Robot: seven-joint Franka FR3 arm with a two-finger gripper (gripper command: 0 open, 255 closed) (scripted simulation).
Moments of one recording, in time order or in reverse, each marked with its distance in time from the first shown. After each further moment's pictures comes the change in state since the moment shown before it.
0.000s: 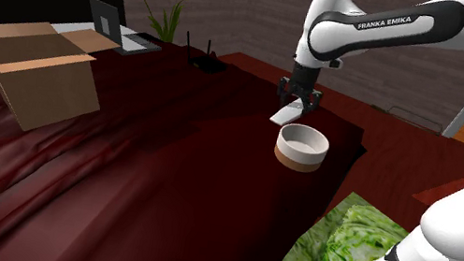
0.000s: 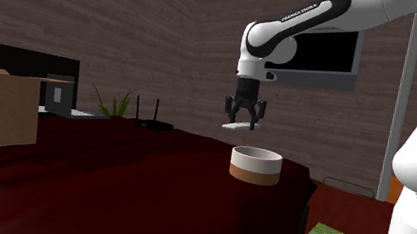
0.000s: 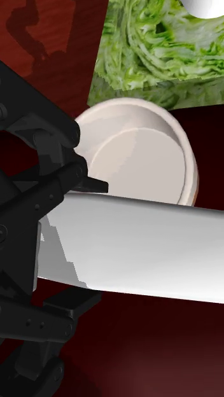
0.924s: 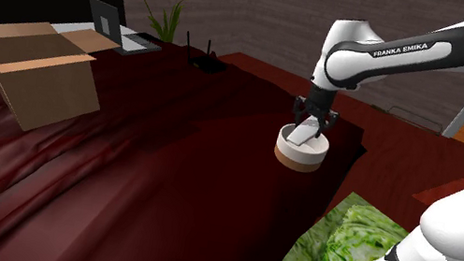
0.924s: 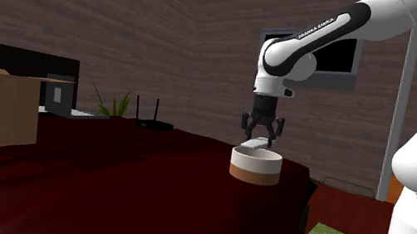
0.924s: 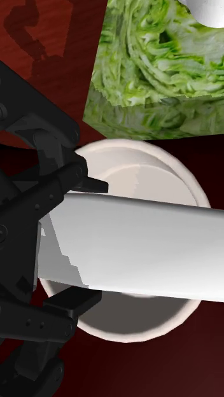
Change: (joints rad) arm -0.012 -0.141 -0.053 -0.260 0.023 0.118 -0.091
